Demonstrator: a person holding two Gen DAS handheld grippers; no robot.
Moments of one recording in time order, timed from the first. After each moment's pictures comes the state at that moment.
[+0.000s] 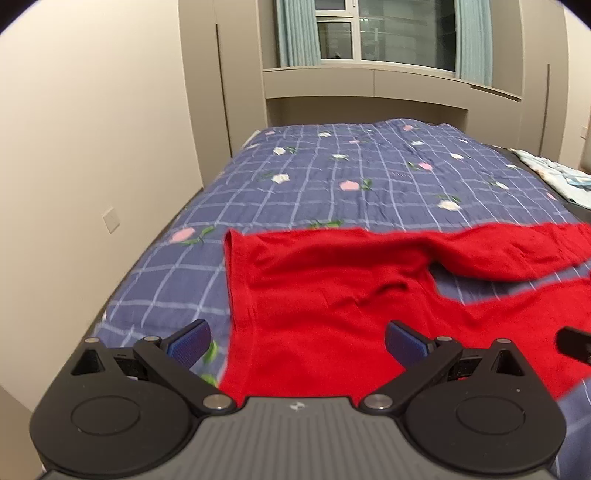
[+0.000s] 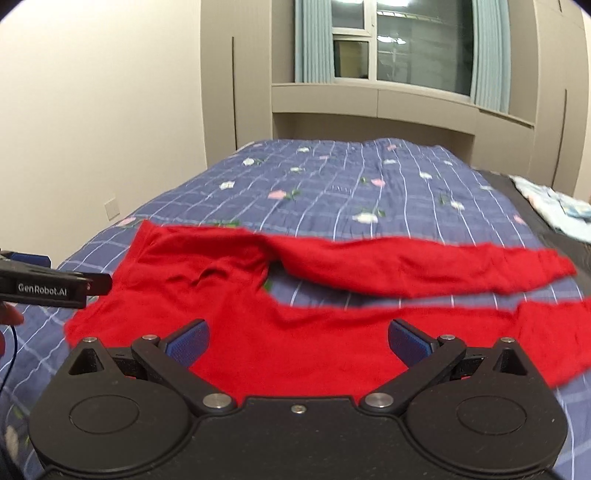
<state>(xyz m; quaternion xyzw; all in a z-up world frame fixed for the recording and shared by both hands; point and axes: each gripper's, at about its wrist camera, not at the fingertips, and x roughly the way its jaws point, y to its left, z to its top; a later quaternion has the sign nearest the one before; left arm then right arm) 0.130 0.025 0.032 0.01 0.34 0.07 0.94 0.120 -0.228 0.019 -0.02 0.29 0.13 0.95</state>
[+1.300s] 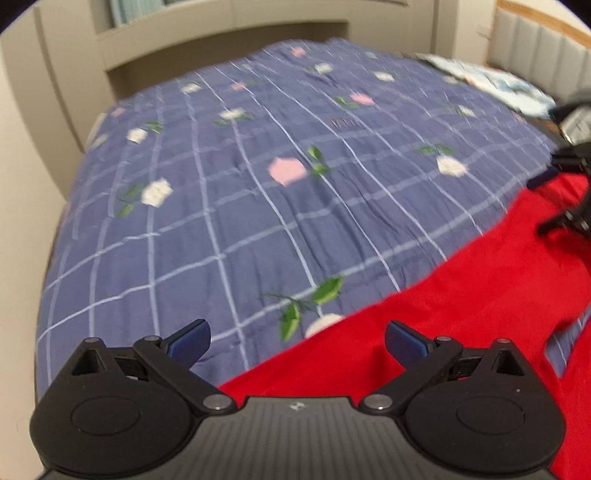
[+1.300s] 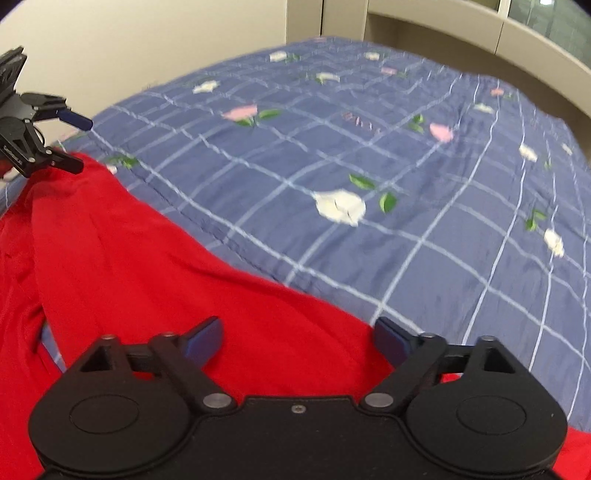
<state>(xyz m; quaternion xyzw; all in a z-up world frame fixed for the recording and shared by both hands) 0.424 0.072 -0.033 0.13 0.45 -0.18 0.86 0.459 -0.307 -0.058 -0.15 0.45 0.30 0.83</state>
